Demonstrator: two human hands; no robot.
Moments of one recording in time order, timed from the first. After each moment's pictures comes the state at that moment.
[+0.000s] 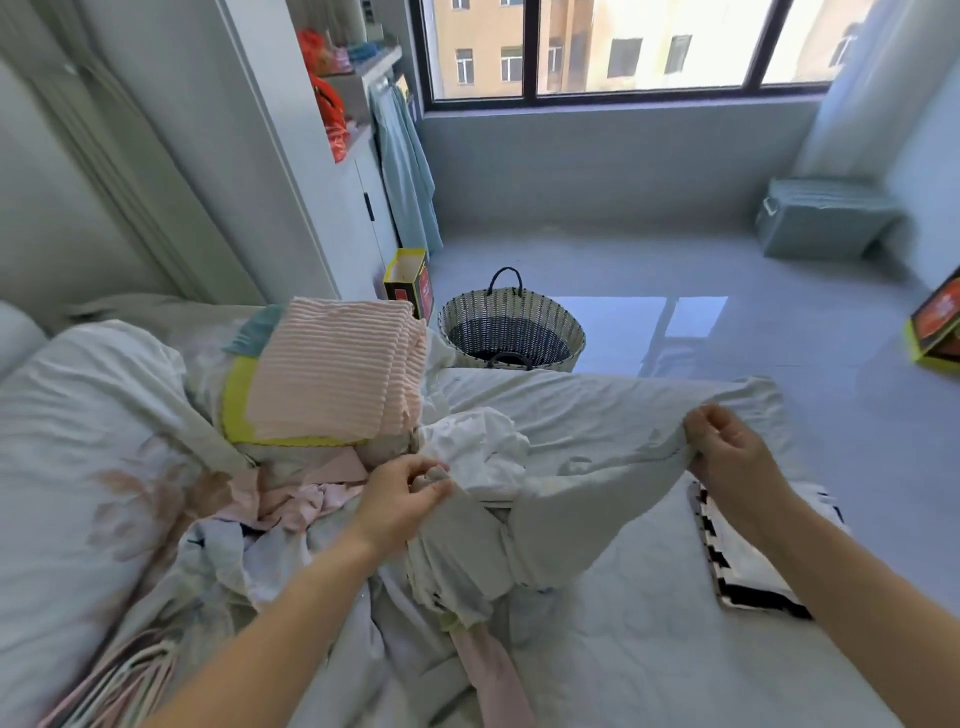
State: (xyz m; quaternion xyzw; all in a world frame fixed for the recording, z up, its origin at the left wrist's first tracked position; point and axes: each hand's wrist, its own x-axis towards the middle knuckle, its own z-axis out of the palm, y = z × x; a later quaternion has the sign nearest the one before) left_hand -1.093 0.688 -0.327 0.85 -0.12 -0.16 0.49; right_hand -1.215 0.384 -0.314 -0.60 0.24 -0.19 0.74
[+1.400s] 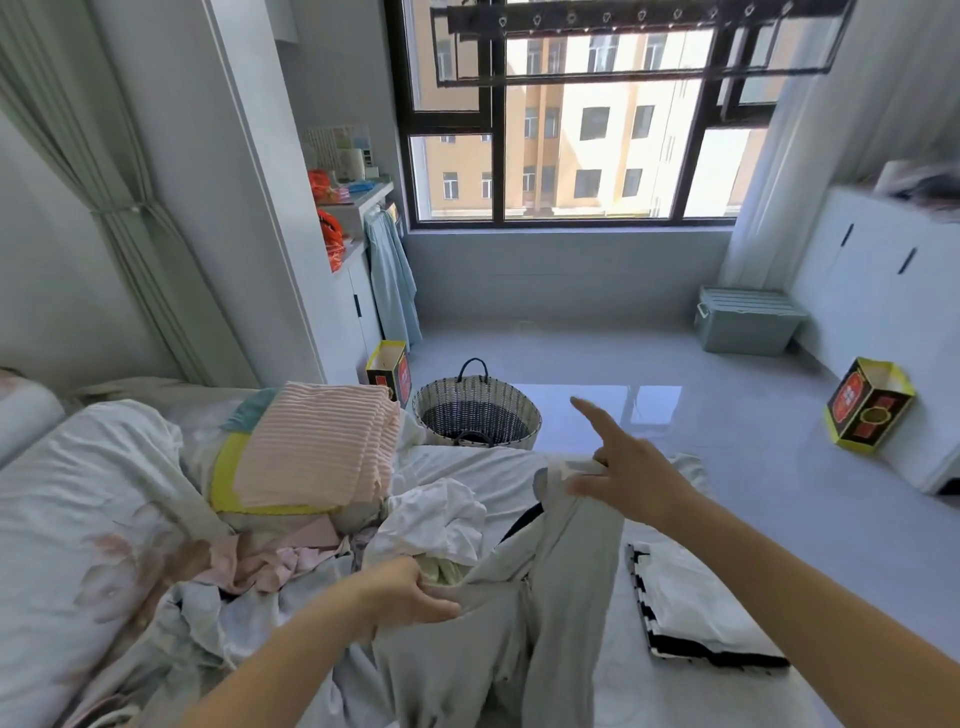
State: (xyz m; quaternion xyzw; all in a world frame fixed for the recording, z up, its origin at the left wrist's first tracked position) left_hand -1.197 0.675 -0.240 0.88 -0.22 -0.39 0.19; right_hand -1.285 0.404 -0.170 -0.94 0.10 -0.07 0.31
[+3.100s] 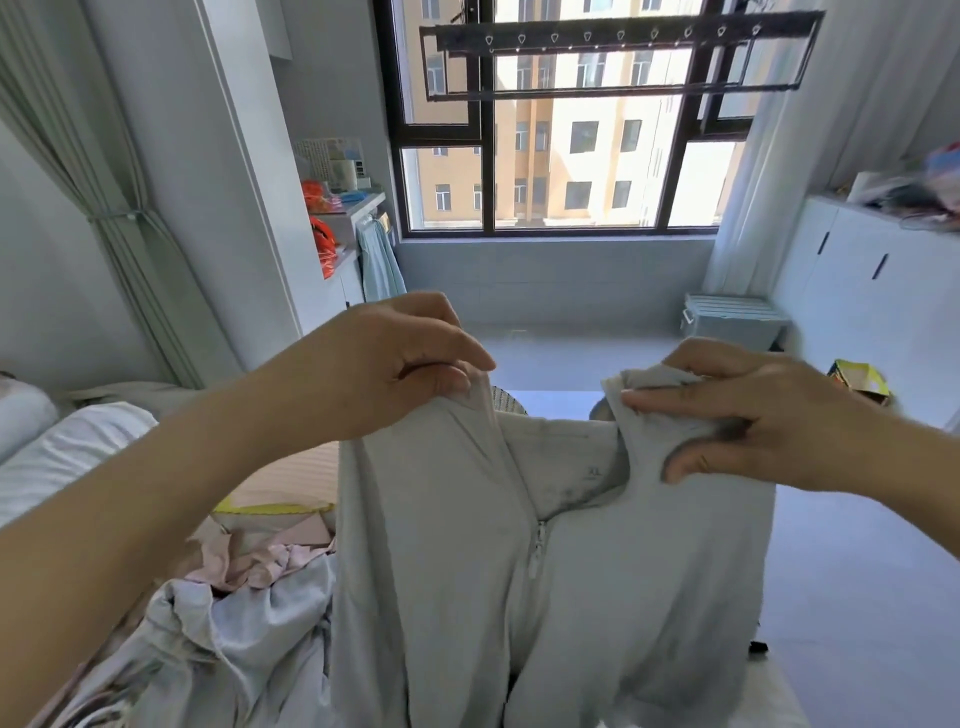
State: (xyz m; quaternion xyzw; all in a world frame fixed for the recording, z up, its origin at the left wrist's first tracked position) left_hand -1.235 0.668 -0.016 0.72 -0.62 0.12 0.28; right_hand -1.398 0.379 -0.048 -0.94 -0.21 -0.22 0.13
